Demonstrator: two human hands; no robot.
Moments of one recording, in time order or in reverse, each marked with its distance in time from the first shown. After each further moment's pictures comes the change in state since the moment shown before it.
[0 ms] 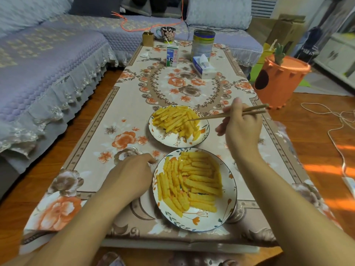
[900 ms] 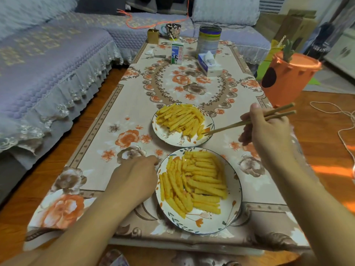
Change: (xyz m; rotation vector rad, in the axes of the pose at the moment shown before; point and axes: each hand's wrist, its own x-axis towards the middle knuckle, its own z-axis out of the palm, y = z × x) left_hand -0.008 0.006 0.006 0.207 0.052 0.053; right_hand 0.006 -0.001 -0.043 -0.106 -0.131 0.035
